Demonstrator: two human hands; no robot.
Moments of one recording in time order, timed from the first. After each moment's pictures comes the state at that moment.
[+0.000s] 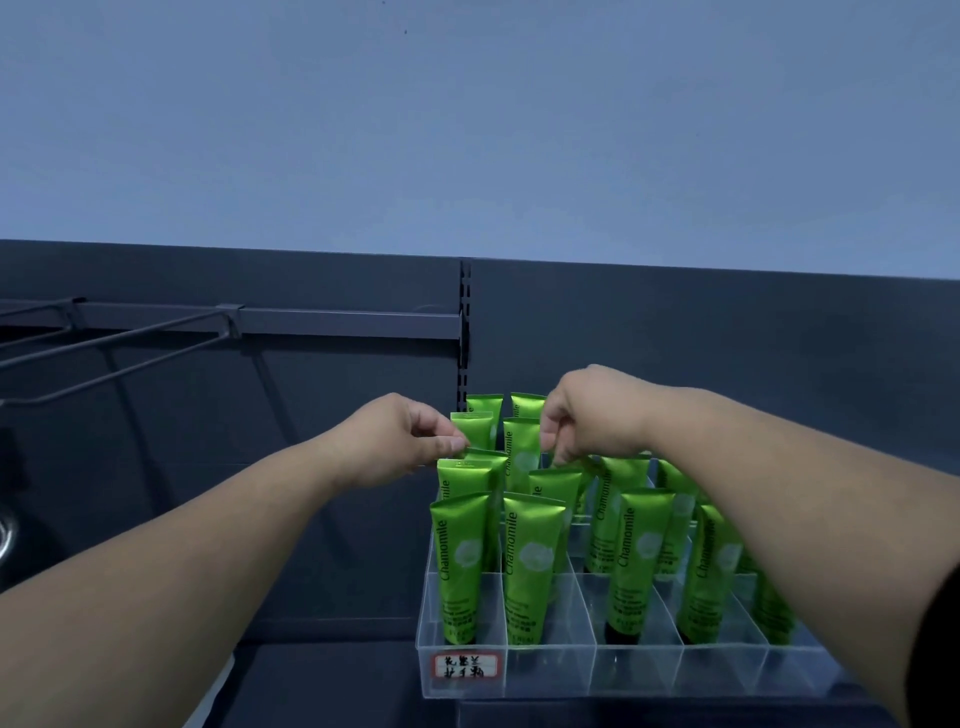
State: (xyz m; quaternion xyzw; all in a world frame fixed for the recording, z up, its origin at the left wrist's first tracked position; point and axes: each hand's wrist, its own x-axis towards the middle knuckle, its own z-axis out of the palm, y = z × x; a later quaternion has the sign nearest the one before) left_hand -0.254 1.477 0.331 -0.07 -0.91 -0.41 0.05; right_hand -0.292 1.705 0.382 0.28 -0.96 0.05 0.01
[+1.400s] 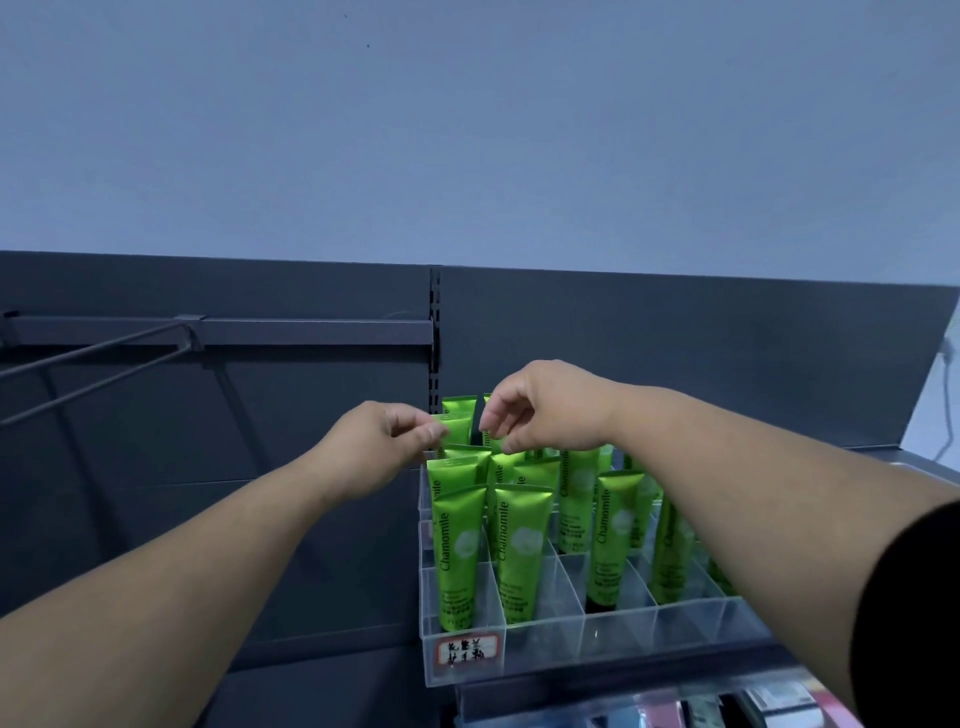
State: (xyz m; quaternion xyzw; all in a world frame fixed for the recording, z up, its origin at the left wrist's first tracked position) left_hand -0.249 1.473 0.323 -0.11 -0.87 -0.47 0.10; right_hand -0.266 1.685 0.384 0.30 -0.94 0.19 0.00
